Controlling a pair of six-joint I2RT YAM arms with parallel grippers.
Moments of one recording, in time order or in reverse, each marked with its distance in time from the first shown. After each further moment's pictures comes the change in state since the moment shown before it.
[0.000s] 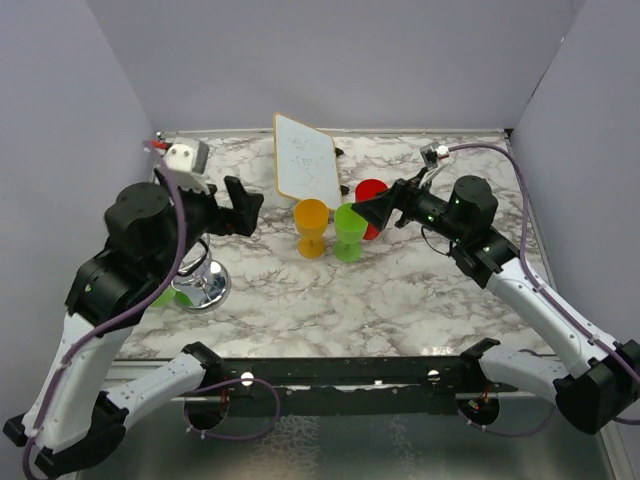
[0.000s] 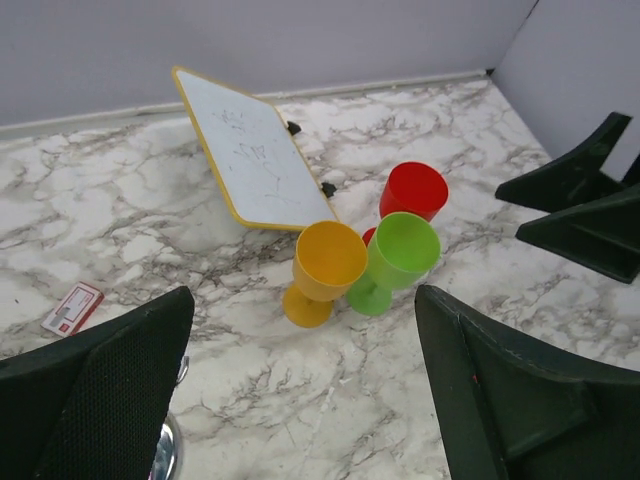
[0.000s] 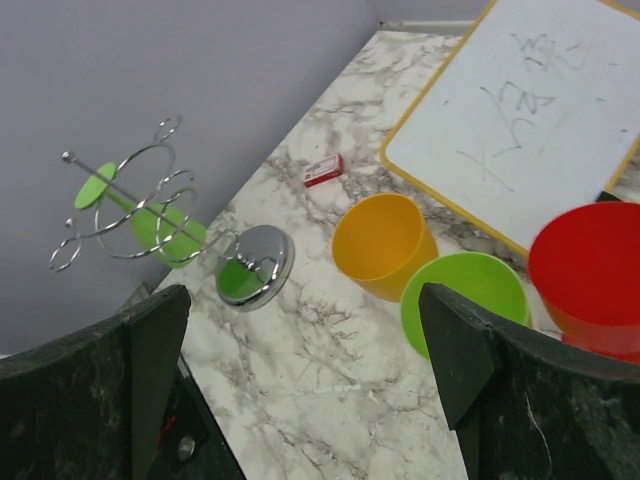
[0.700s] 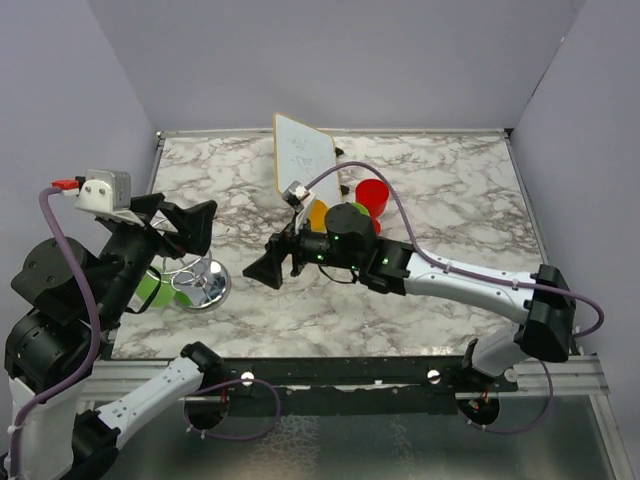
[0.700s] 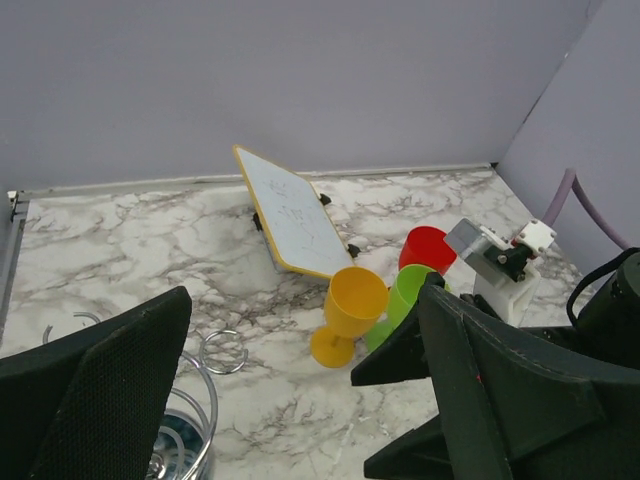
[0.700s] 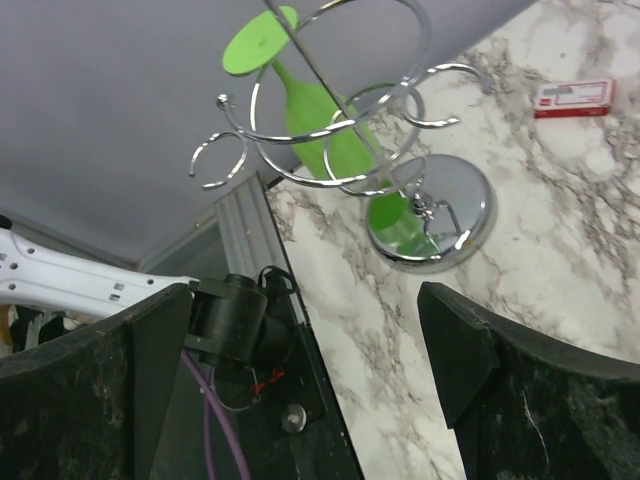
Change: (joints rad) left arm 0.000 -0.213 0.077 -0.045 -0.106 0.044; right arm 0.607 0.439 0.290 0.070 0.162 -0.040
